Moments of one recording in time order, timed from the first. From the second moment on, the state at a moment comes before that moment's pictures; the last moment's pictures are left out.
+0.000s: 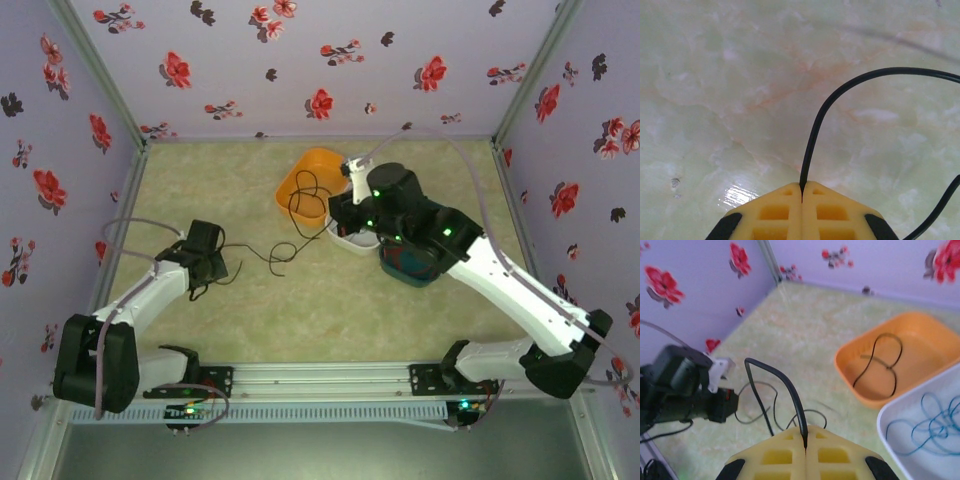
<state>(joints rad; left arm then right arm) -0.27 1.22 0.65 -0.59 -0.25 -0.57 0.87 1.24 1.45 -0.65 0.05 0.31</state>
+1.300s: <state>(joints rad) -0.21 0.93 0.63 -0.60 -0.12 -0.58 0.57 1.57 1.93 -0.77 0.18 0.23</state>
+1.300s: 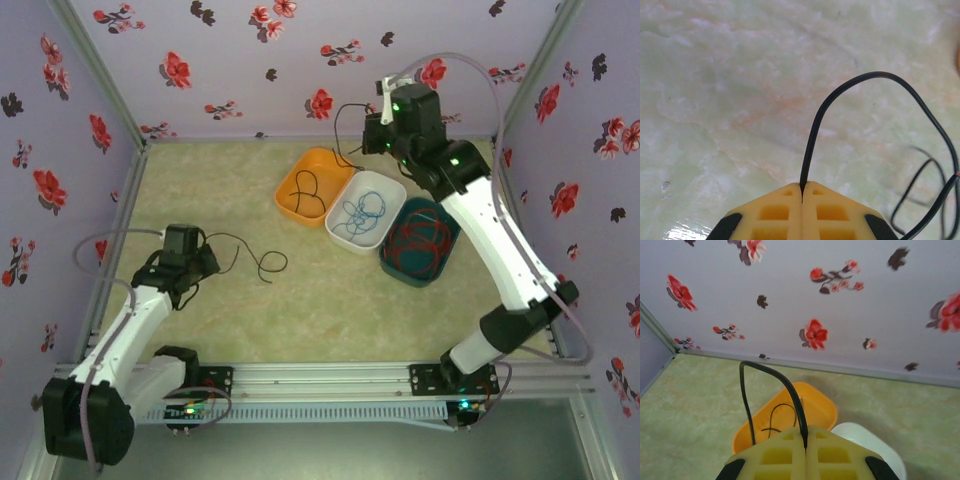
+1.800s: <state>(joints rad) -0.21 0.80 0.72 -0.65 -0.02 -0.54 0.56 1.86 2.07 -0.73 0.07 0.32</state>
